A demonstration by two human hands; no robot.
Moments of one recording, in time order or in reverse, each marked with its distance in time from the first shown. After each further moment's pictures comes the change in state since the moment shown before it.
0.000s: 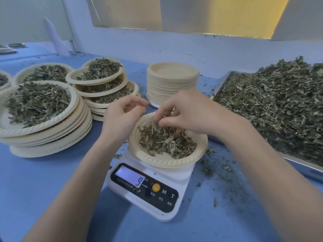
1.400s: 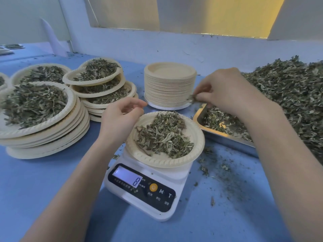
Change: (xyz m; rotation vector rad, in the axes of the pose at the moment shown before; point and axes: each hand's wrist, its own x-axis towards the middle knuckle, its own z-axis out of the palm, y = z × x) left_hand -0.002 0.000 0.001 0.035 -0.015 -0.019; right_hand -0.010 0.043 -0.043 -0.262 0.249 0.301
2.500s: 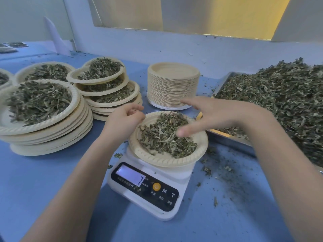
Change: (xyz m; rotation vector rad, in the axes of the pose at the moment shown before) left_hand 0.008 -0.011 -0.003 0.117 -0.103 -0.159; right_hand -0.002 0.002 0.023 0.105 -0.570 -0.054
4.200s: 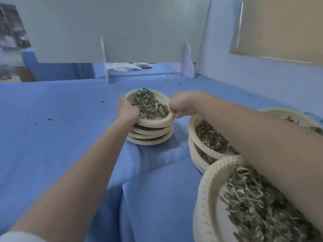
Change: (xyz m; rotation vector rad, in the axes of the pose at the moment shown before) left_hand 0.184 -0.176 -0.407 0.123 0.835 -0.347; right_hand 0.392 -0.432 0.031 0.171 -0.129 -0.235
